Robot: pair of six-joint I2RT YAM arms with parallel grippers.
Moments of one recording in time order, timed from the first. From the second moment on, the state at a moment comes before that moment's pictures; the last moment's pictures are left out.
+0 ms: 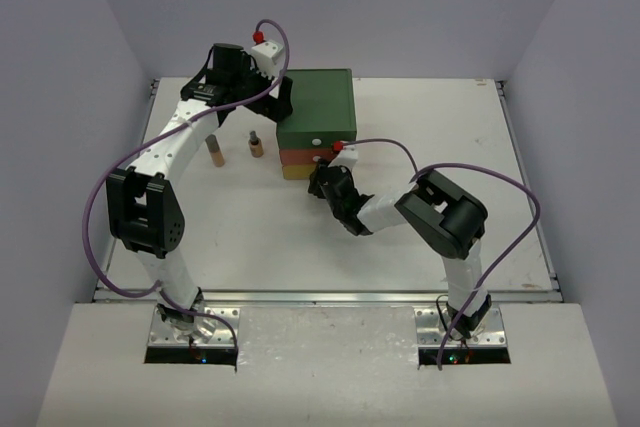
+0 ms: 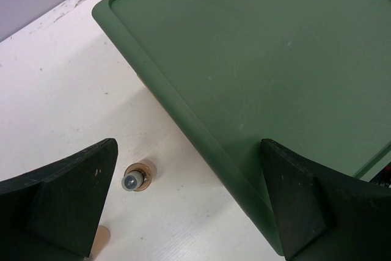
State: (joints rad) left arm -0.20 1.79 1.65 -0.47 0.36 0.19; right arm 0.81 2.02 0.88 0.69 0.52 0.62
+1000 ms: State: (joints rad) left arm -0.20 1.79 1.65 -0.47 0.36 0.20; right arm 0.80 2.04 0.89 0.77 0.53 0.59
